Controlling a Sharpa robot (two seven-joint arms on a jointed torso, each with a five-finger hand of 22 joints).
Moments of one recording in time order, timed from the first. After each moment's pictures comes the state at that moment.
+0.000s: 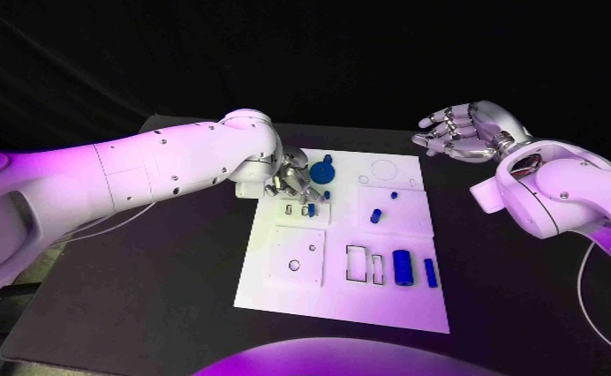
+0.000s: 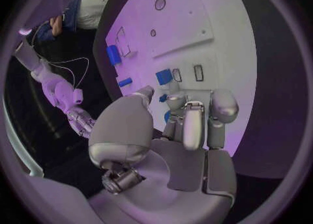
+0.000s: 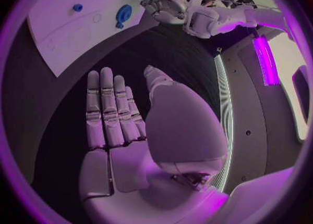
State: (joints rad) left arm 1.28 -0.62 -0.08 1.34 -1.00 0.35 -0.53; left_hand 1.07 -0.06 0.17 0.30 0.19 0.78 0.07 0.87 0.54 1.21 0.00 1.20 0.89 1.47 -0.05 1.47 1.31 0.12 1.24 0.05 1.35 1.04; right arm 1.32 -0.97 -0.15 1.66 -0.74 -0.57 -0.02; right_hand 1.39 -0.18 0.18 0.29 0.25 0.79 0.20 0.27 0.42 0.97 0.15 0.45 0.23 1.10 0.09 0.36 0.45 0.18 0.95 0.20 0.20 0.53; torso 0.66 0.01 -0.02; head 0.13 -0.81
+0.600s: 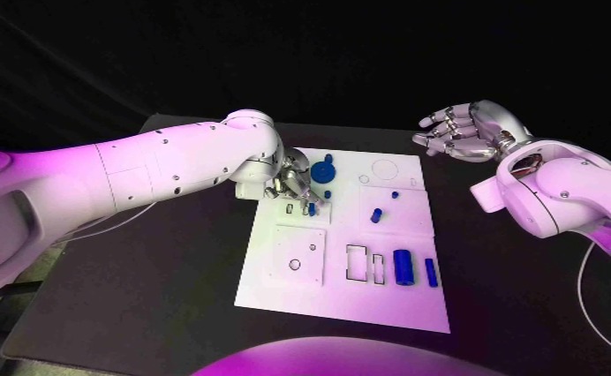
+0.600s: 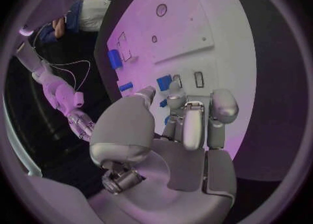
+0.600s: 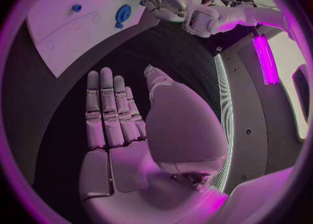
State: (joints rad) left arm 1.28 -0.62 -0.08 1.34 -0.99 0.38 -0.53; left_hand 1.09 -0.04 0.17 0.29 0.20 0.77 0.07 0.87 0.54 1.20 0.00 1.20 0.88 1.47 -0.05 1.47 1.31 0.12 1.24 0.05 1.35 1.04; right arm 1.32 -0.96 -0.15 1.66 -0.73 -0.57 -0.02; right_hand 1.39 -0.18 0.17 0.29 0.25 0.78 0.20 0.28 0.41 0.96 0.15 0.44 0.21 1.10 0.10 0.34 0.45 0.18 0.95 0.21 0.19 0.52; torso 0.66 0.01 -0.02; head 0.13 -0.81
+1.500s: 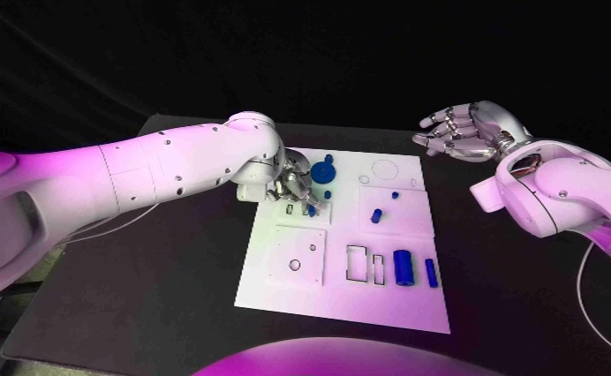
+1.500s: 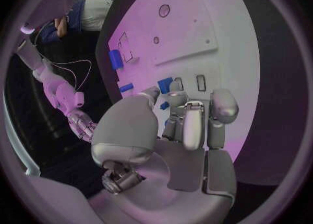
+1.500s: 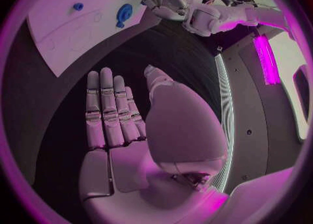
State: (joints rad) left arm 1.27 -0.61 -0.08 1.33 -0.97 0.39 -0.53; left_hand 1.16 -0.01 0.21 0.29 0.21 0.76 0.07 0.87 0.55 1.18 0.00 1.18 0.85 1.47 -0.05 1.47 1.31 0.12 1.24 0.05 1.35 1.04; right arm 1.32 -0.95 -0.15 1.64 -0.73 -0.57 -0.02; right_hand 1.39 -0.18 0.16 0.29 0.26 0.78 0.20 0.28 0.41 0.96 0.15 0.44 0.20 1.10 0.10 0.33 0.44 0.18 0.95 0.21 0.18 0.51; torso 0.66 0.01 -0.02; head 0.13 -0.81
